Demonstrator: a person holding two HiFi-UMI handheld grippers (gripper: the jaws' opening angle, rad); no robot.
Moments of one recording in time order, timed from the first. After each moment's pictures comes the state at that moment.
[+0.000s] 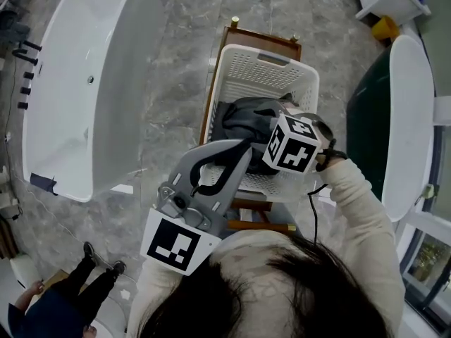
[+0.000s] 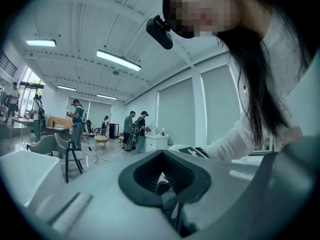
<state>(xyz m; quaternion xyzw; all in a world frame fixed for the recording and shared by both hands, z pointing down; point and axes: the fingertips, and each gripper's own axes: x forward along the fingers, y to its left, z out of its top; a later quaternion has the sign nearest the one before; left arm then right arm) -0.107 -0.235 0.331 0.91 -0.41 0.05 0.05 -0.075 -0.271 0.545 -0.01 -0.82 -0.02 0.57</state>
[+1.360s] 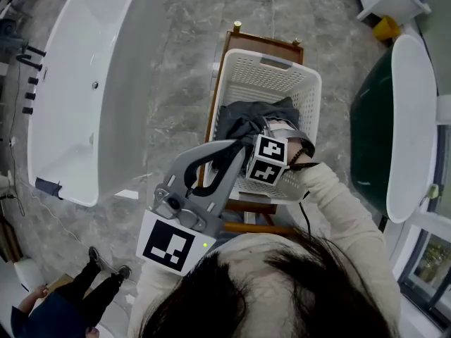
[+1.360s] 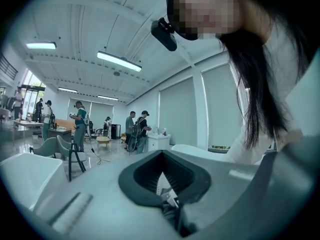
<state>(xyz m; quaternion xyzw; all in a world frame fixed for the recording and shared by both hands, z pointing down) -0.122 -0.235 0.329 0.91 -0.42 0.05 0.05 -0.080 -0.267 0.617 0.06 -0.78 -0.10 0.62</state>
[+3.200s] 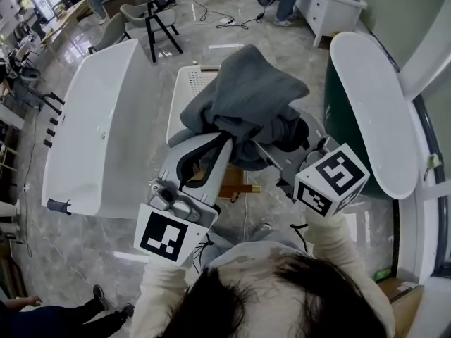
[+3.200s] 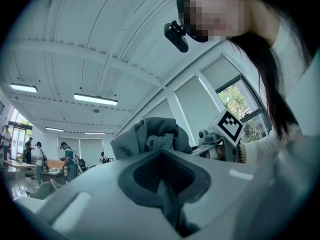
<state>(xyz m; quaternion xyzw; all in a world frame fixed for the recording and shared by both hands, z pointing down) 0.056 0.006 0.186 0.91 -0.39 -0.02 -0.14 0.098 -0.046 0.221 0.34 -0.94 0.03 0.02</state>
